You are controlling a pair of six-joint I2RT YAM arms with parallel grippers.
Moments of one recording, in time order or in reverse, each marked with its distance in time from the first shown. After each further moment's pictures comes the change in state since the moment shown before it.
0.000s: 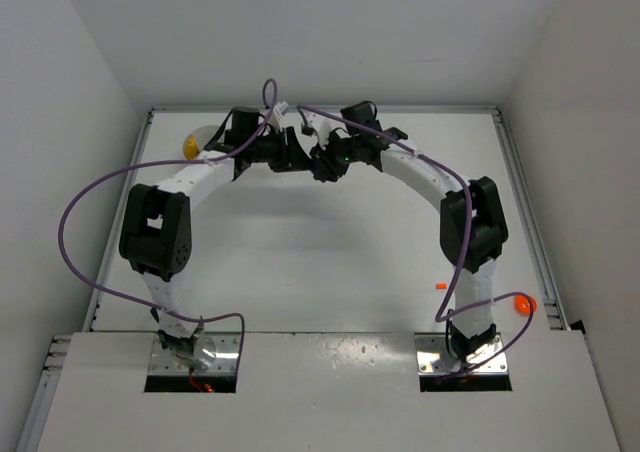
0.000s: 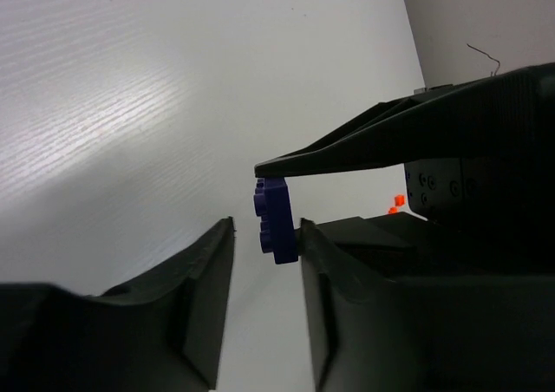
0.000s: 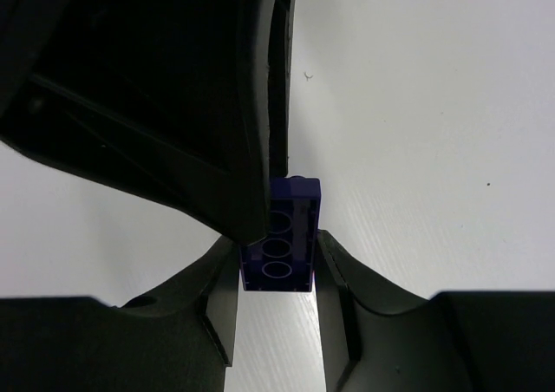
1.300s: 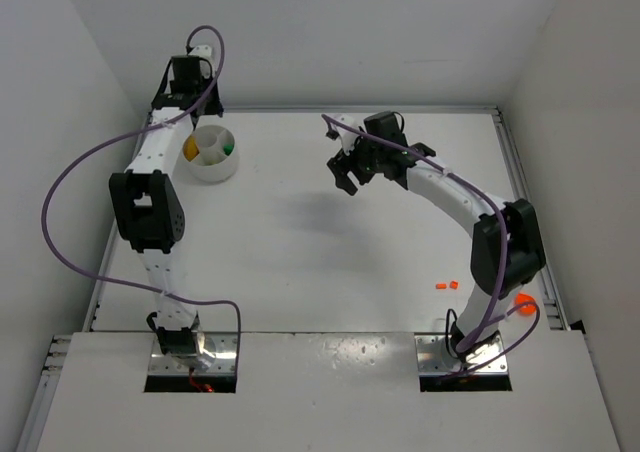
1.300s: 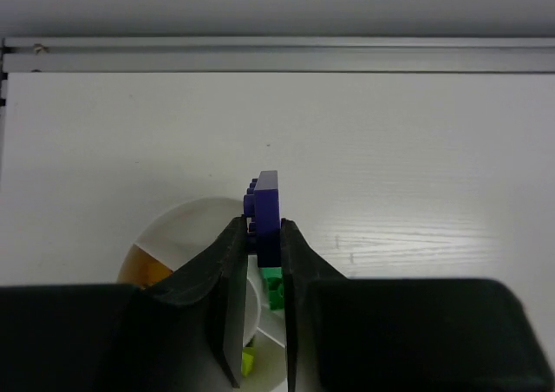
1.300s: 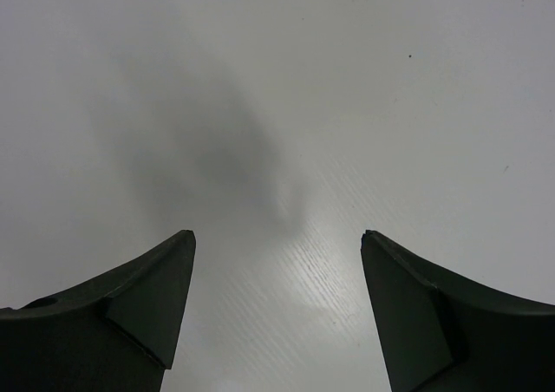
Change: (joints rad) left arm 0.276 0.202 0.563 -0.279 -0.689 0.409; right arm -0.033 -0.262 -0.286 0.079 0.240 0.094
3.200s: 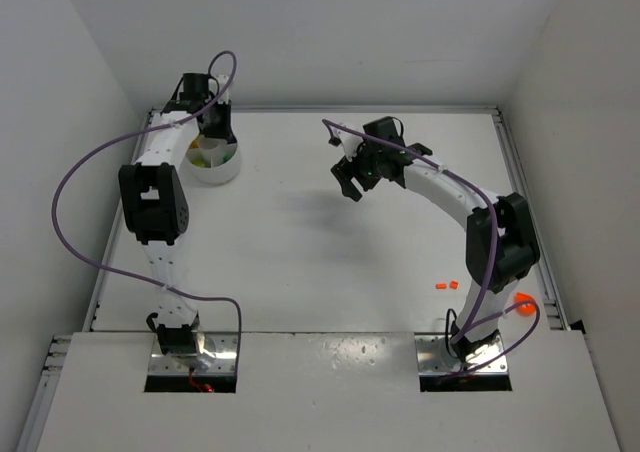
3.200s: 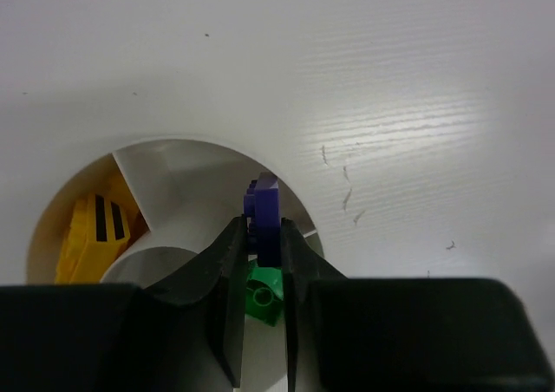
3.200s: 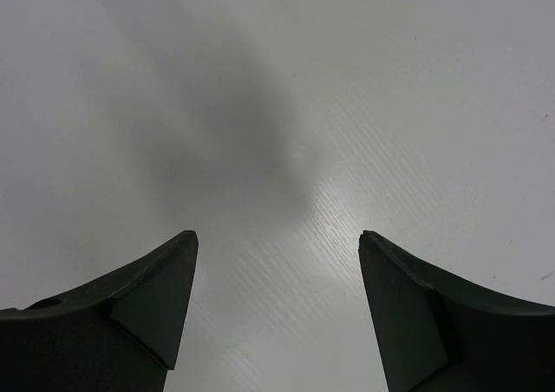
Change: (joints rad) left arm 0.003 0.120 0.012 -0.179 0.127 0.112; right arm -0.018 0.048 0.001 -0.079 0.030 0.004
